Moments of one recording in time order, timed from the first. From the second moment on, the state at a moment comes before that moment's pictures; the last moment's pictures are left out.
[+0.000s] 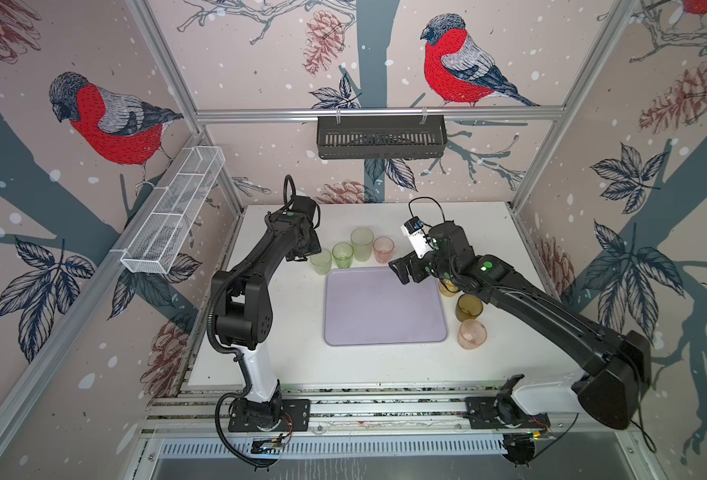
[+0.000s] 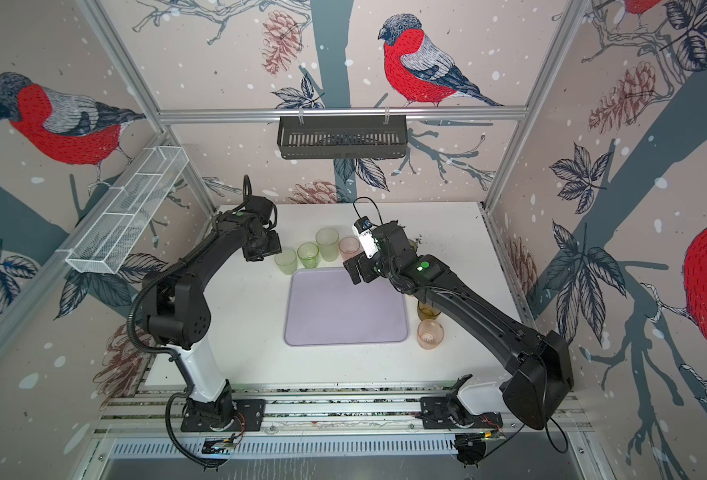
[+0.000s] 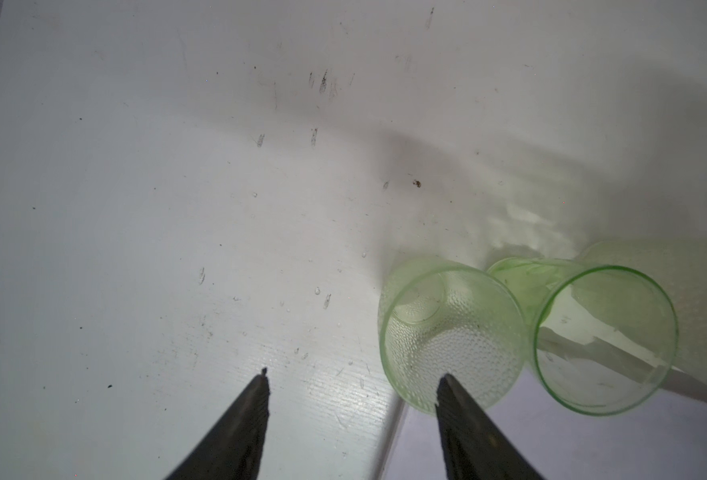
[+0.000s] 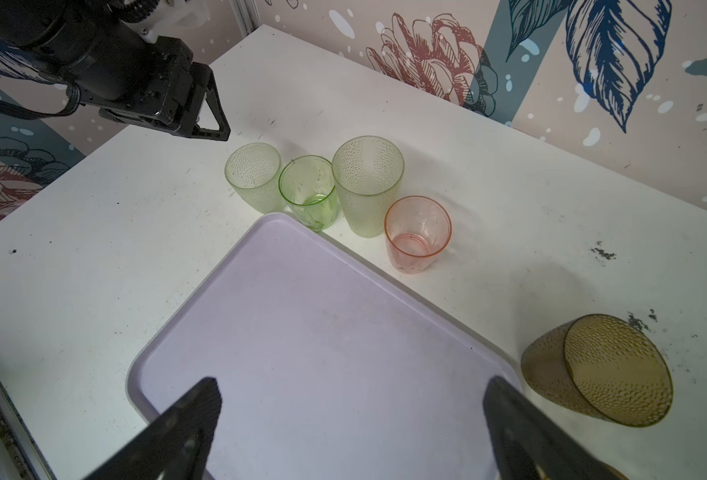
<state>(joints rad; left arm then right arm) -0.20 1.87 1.62 -0.96 -0.15 -0.49 0.70 1.36 1.21 -0.47 -0.04 0.05</state>
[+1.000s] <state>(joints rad) -0.19 1.95 1.59 -0.91 -0.08 -0.45 0.71 1.38 1.24 -0.46 -0.04 0.05</state>
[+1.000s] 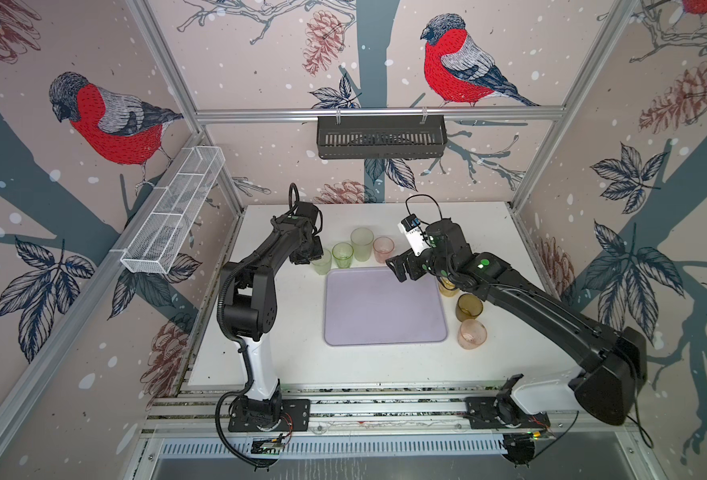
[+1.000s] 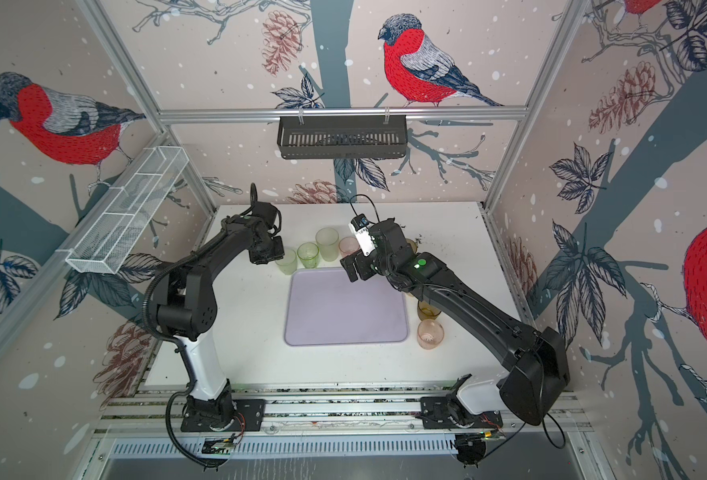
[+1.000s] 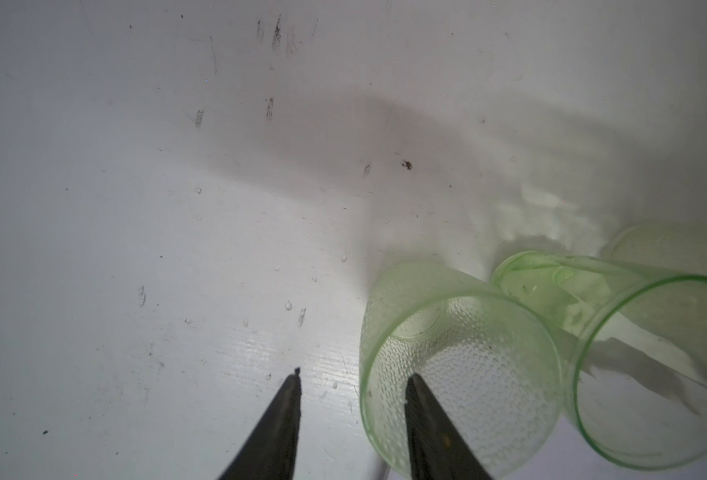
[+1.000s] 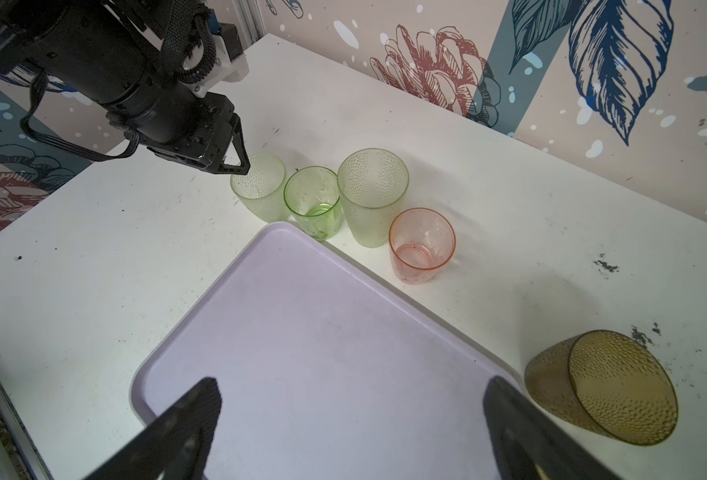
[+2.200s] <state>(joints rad) -0.19 1.96 1.55 -0.88 -0.08 -0.44 0.70 1.35 1.23 -0.46 -0.02 0.05</state>
